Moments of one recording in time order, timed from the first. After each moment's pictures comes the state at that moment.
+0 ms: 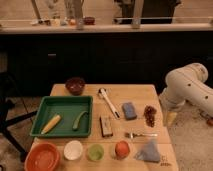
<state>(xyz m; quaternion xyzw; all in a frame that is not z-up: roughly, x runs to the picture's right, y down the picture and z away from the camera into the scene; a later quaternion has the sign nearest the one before) 0.286 0.111 0.683 -0.28 0.02 0.02 0.96</state>
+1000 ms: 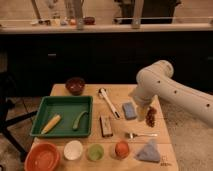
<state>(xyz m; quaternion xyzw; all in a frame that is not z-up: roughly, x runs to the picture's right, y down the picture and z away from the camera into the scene) 0.136 0.089 0.707 -0.26 -0.10 -0.13 0.95</state>
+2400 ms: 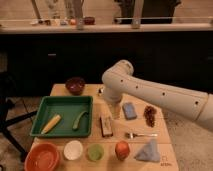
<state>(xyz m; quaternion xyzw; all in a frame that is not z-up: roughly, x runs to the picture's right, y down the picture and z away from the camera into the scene) 0.019 0.093 0.736 -0.26 -0.14 -0.24 0.92</state>
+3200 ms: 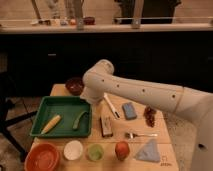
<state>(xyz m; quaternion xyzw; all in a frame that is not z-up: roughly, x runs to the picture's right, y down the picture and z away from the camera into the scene) -0.098 0.086 0.733 -0.22 -0.22 -0.31 0.90</state>
